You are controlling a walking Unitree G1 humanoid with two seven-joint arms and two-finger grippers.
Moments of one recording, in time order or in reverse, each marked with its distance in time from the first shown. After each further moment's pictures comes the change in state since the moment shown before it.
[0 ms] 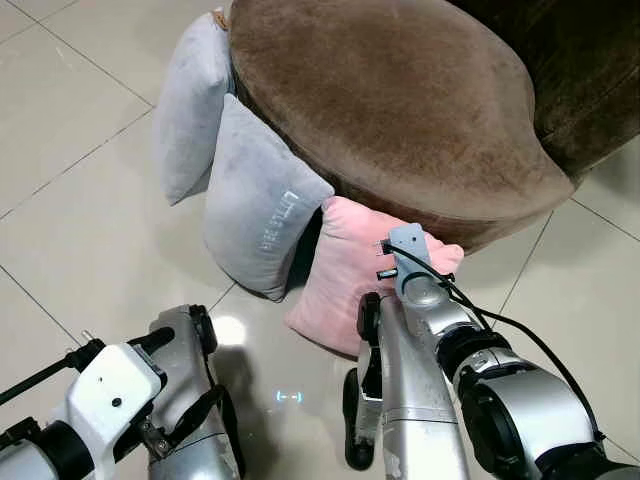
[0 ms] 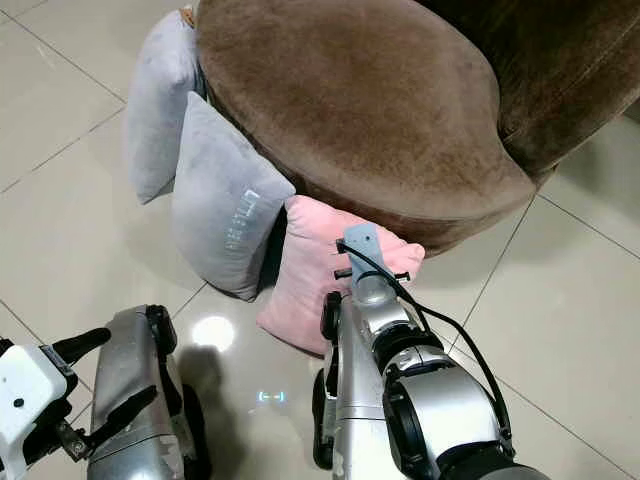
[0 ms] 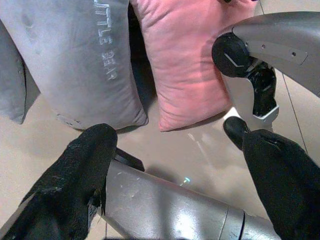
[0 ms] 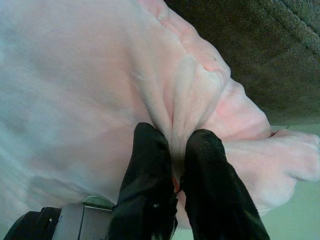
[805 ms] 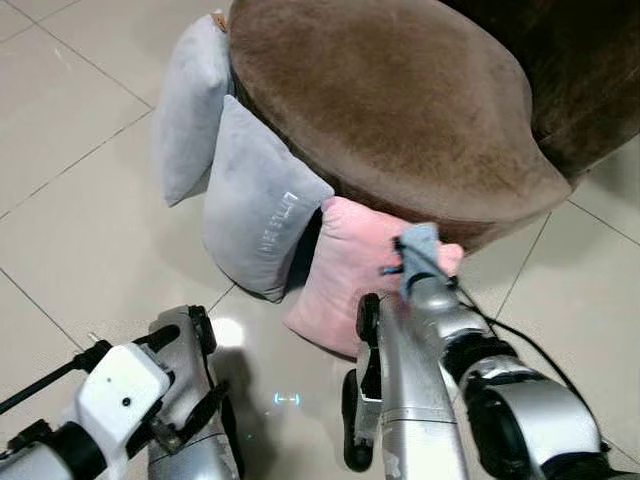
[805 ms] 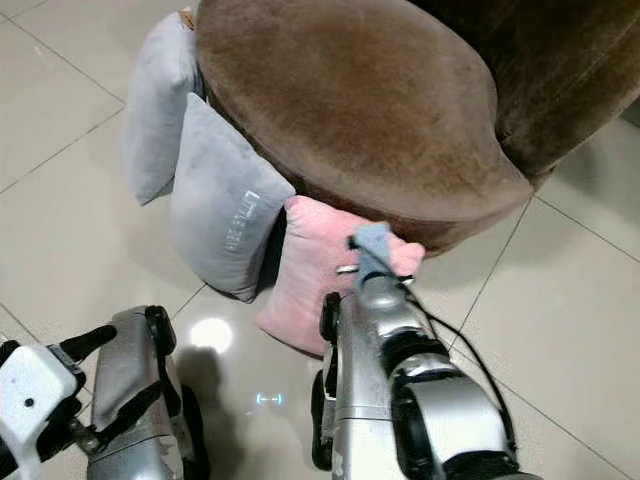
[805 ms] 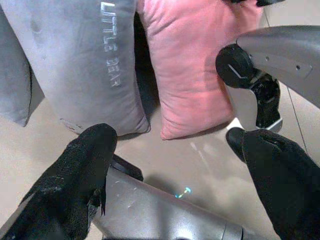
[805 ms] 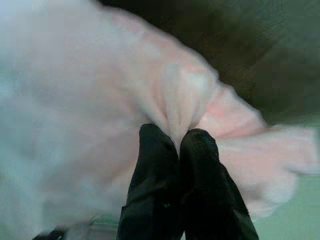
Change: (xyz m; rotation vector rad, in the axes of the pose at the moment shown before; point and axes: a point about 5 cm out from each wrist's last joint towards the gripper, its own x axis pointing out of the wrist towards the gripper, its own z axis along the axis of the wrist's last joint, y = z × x) left arm 0.008 -0.007 0.001 -0.021 -0.037 0.039; right arm 0.001 -0.018 -0.002 0.146 -0.073 0.003
